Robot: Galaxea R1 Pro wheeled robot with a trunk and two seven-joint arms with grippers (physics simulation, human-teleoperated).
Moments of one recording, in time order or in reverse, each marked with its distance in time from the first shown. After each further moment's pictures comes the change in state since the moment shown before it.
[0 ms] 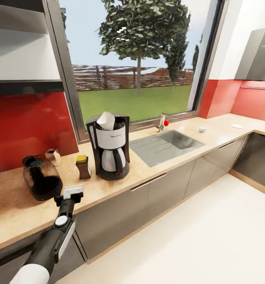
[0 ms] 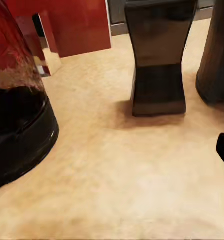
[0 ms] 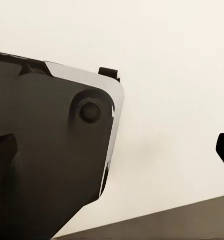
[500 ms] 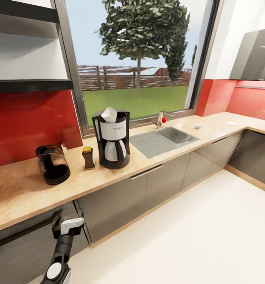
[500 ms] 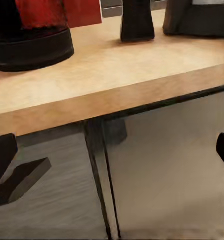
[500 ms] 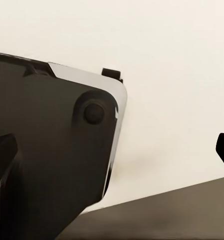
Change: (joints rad) left arm 0.315 -0.015 -0.050 -0.106 -0.001 -0.246 -0.008; right arm 0.000 0.007 0.000 -0.001 0.000 -0.001 0.000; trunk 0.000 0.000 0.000
